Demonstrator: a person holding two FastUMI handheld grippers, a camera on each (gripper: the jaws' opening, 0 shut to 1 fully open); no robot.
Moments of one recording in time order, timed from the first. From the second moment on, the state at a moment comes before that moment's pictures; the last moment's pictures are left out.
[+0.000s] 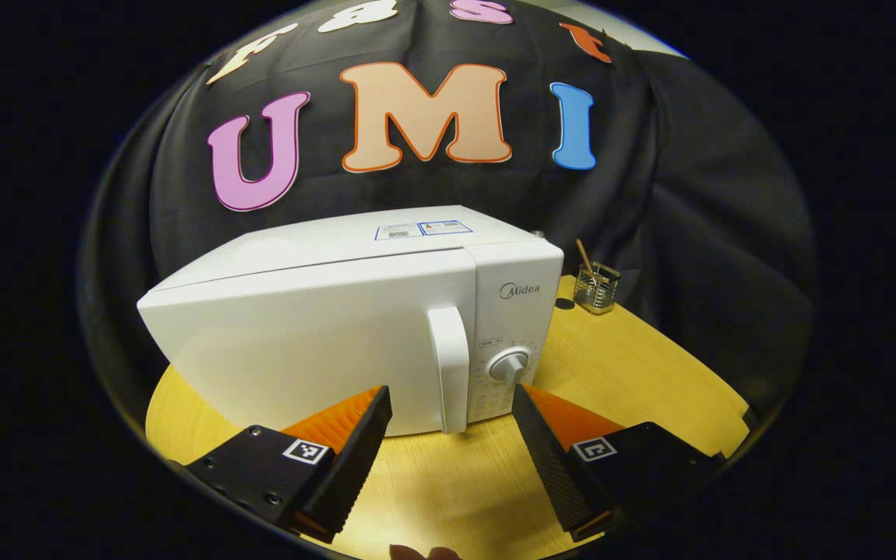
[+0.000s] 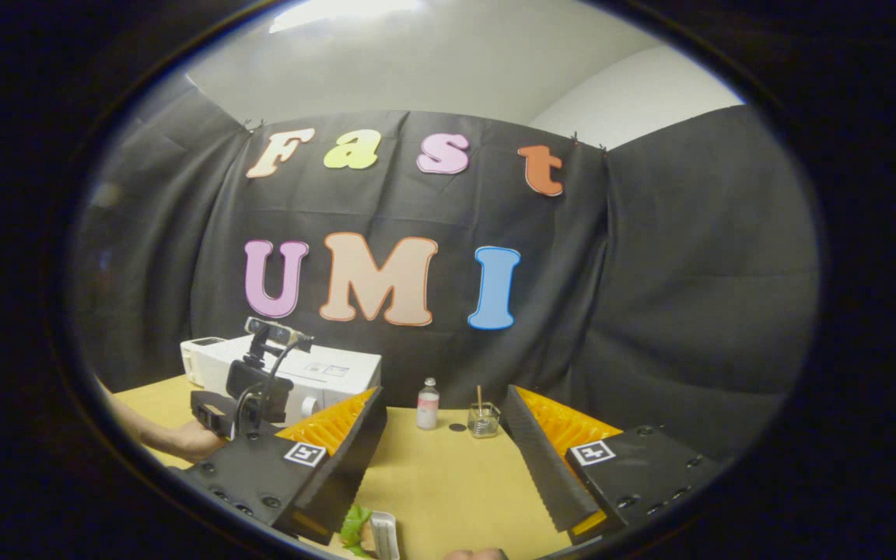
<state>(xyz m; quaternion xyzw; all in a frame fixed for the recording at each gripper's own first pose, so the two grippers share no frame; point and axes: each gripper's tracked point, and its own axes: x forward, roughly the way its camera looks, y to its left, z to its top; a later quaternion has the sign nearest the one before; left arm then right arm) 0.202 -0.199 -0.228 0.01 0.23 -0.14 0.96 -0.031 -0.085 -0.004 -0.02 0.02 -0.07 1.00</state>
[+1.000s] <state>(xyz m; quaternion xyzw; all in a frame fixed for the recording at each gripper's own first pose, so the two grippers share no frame) 0.225 -0.202 -0.241 -0.01 0.24 -0.09 0.97 -0.047 -0.128 -0.026 -0.02 0.05 -0.10 0.99</state>
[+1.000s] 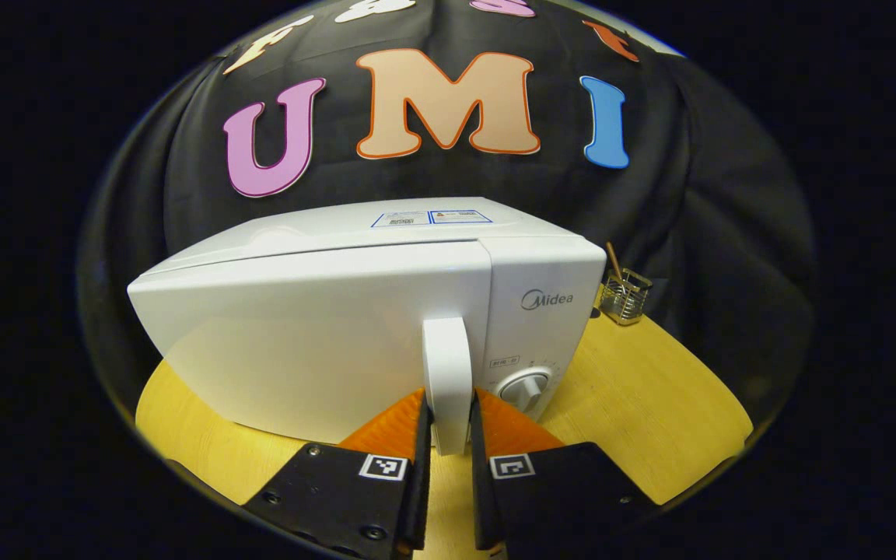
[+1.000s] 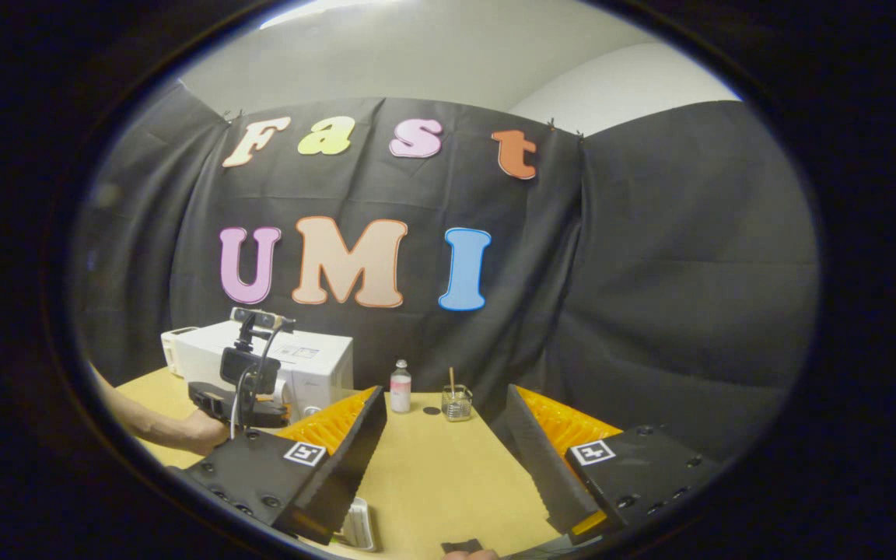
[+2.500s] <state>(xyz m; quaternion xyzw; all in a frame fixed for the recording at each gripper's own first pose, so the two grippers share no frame) 0.016 -0.068 -0.238 -0.03 0.26 -0.09 0.96 0.003 -0.051 -0.045 0.00 0.06 -0.01 1.00</state>
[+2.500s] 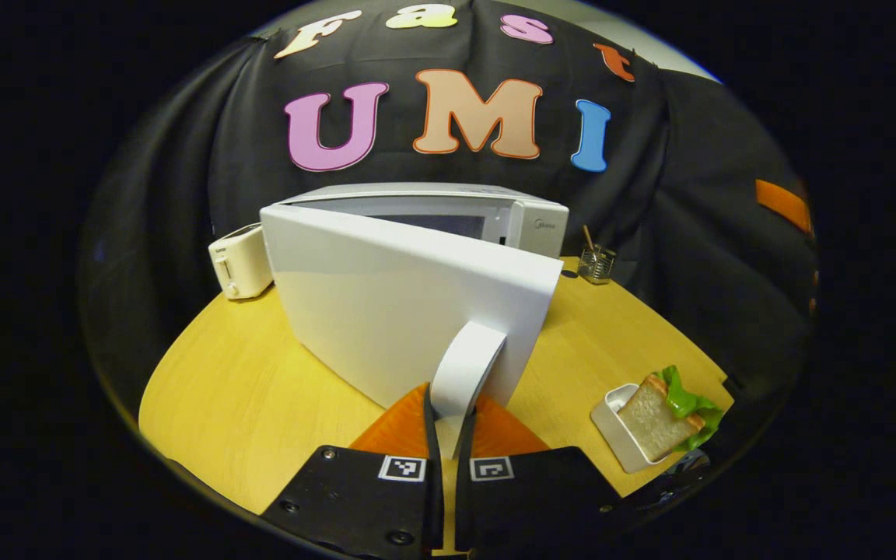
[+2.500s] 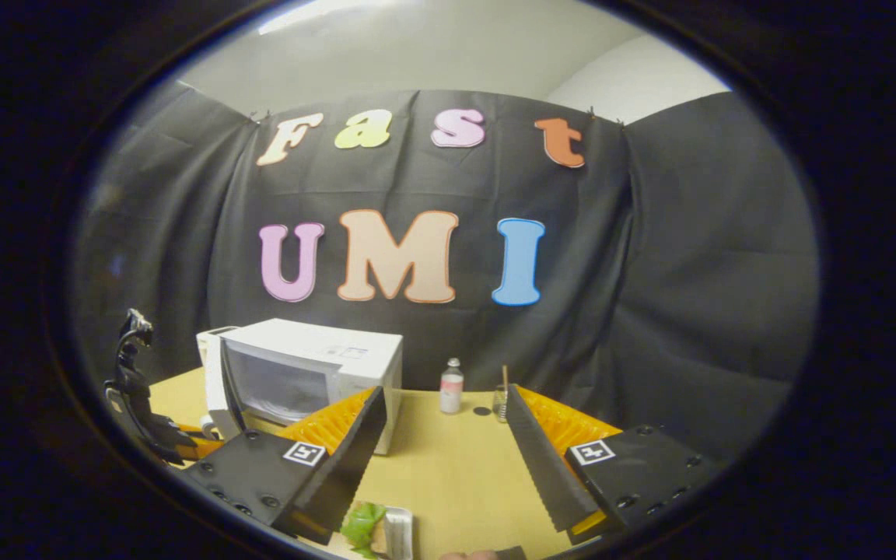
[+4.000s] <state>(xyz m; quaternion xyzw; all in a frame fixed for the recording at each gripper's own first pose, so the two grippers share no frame) -0.063 0.096 -0.223 -0.05 0.26 0.05 0.96 -0.019 0.009 -0.089 0.02 0.13 0.05 0.99</state>
